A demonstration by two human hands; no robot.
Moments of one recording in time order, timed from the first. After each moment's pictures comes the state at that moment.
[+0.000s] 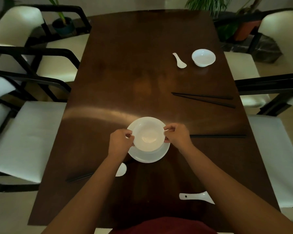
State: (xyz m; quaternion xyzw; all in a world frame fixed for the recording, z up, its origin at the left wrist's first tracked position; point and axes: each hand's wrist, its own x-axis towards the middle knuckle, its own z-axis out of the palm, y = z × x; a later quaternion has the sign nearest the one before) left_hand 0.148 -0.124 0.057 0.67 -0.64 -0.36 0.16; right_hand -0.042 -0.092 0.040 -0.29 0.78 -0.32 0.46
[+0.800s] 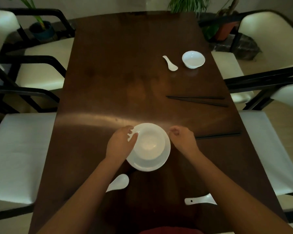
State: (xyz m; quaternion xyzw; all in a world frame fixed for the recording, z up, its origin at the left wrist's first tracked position) left_hand 0.151 -0.159 0.055 0.56 -0.76 -0.30 0.12; right_hand -0.051 -0.088 0.049 -0.40 0.81 -0.25 0.34
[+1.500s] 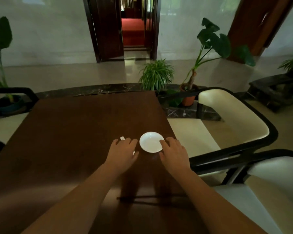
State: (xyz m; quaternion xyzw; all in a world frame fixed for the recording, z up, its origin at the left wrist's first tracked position) left_hand -0.152 -0.384 0.074 0.37 -0.93 0.01 0.06; right_hand -0.316 -0.281 0.065 -0.57 0.81 -0.11 -0.03
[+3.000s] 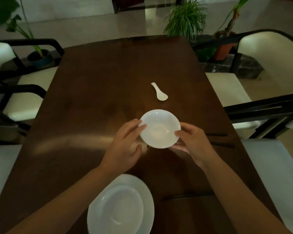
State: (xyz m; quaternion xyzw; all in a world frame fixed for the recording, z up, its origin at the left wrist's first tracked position) left_hand 0.026 -0.253 0.056 0.33 -0.90 -0.18 0.24; right_hand -0.179 -0.186 0.067 -0.23 0.64 -0.52 0.53
